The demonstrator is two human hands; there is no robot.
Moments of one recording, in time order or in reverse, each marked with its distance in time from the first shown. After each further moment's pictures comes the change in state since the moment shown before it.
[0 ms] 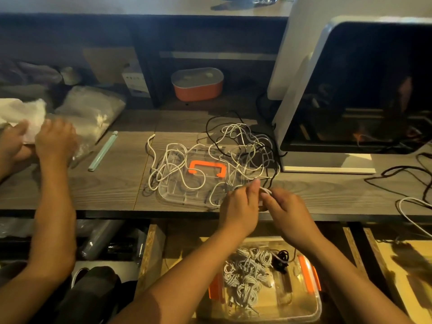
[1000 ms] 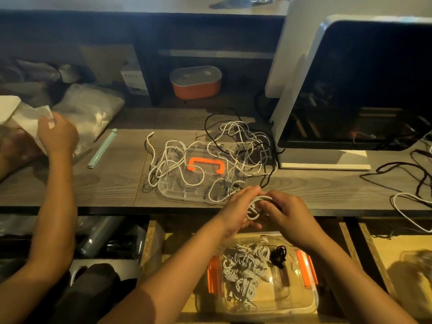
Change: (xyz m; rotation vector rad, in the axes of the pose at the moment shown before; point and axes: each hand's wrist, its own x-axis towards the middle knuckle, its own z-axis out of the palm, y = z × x) left_hand -0.009 -0.005 -0.014 -0.769 -0.474 -0.340; right_hand -0.013 0.007 -0.005 -0.012 -0.072 -0.057
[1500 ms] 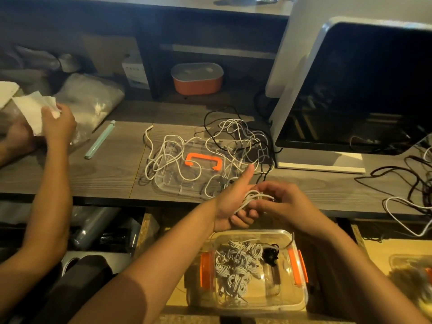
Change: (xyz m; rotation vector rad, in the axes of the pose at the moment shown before) left_hand -0.003 0.021 0.000 -0.151 -0.315 -0.232; right_hand 0.003 -0.024 -0.027 0.327 -0.243 -0.015
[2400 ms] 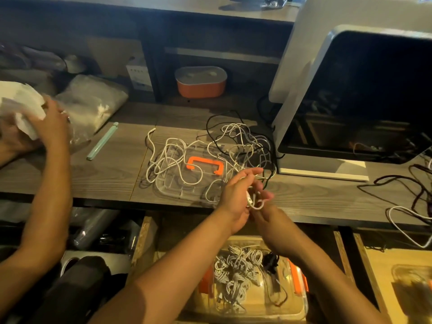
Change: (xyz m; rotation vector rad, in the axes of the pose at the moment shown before) left_hand 0.032 -0.005 0.002 -0.215 0.366 0.531; right_hand 0.007 0.013 0.032 -0.321 0.047 0.226
